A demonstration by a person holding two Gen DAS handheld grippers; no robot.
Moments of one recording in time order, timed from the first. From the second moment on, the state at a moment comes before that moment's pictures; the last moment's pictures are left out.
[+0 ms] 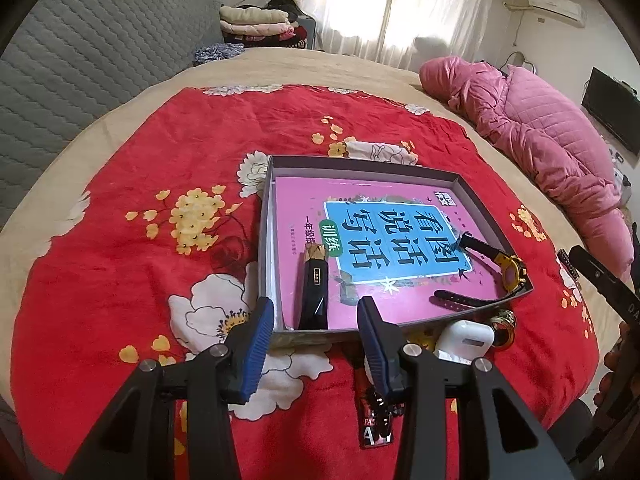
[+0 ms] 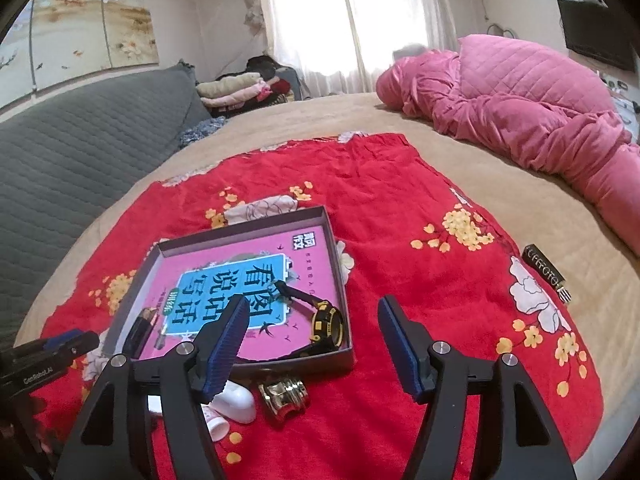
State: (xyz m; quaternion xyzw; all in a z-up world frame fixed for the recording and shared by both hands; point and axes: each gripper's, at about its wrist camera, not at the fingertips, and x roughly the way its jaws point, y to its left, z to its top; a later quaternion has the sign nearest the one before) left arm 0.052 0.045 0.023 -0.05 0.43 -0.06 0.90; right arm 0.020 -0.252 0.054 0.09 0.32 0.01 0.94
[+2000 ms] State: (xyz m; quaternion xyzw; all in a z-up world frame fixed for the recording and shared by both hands) left arm 0.000 -0.011 -0.011 0.03 0.50 -0.12 0.85; right arm -0.020 -0.218 0.018 0.05 0.39 0.09 0.91
